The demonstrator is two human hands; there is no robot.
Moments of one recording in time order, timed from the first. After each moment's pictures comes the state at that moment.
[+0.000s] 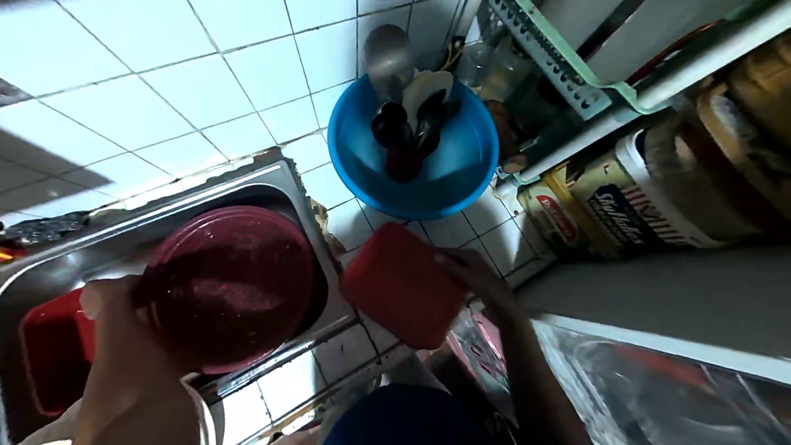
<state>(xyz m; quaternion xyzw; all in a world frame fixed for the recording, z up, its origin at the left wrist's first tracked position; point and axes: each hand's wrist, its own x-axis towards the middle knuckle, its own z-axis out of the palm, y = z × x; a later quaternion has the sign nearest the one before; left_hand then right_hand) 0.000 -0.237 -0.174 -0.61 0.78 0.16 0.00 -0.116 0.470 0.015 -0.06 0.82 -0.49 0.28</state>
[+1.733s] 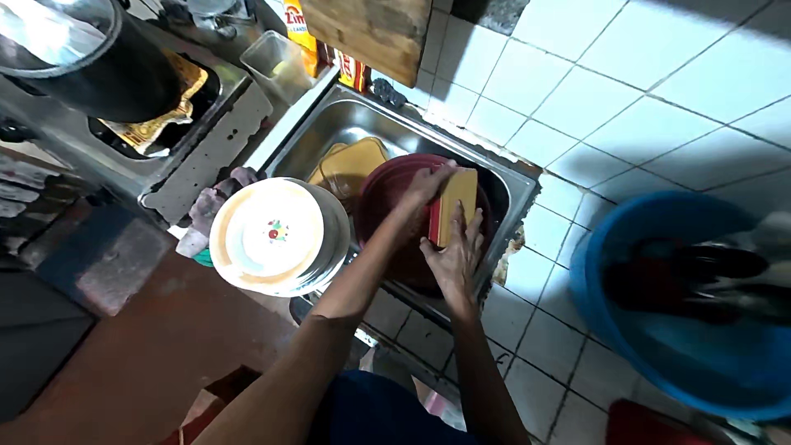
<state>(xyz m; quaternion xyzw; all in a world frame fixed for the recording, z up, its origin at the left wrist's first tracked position) -0.035 0.003 -0.005 -0.41 0.56 0.70 -0.18 -0.056 0.162 -0.031 -0.38 0.87 -0.29 0.12</state>
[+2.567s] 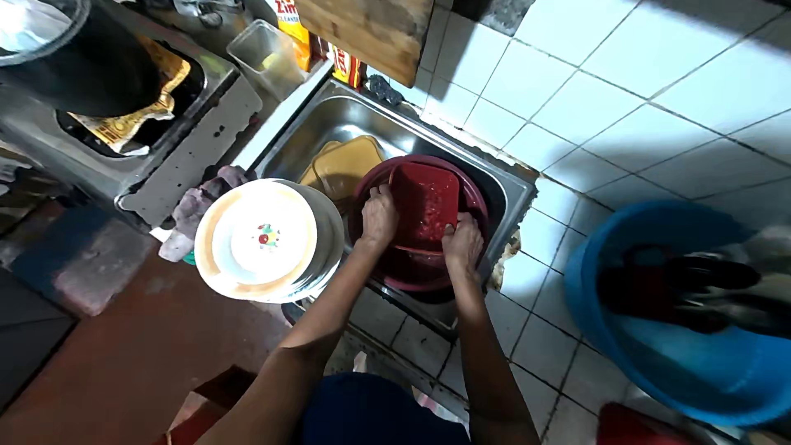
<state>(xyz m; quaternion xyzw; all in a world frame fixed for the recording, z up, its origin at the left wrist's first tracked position) 0.026 0.016 -0.032 -0.56 0.78 0.27 -0.08 -0.098 0.130 -0.046 -0.33 0.90 -0.21 0.18</state>
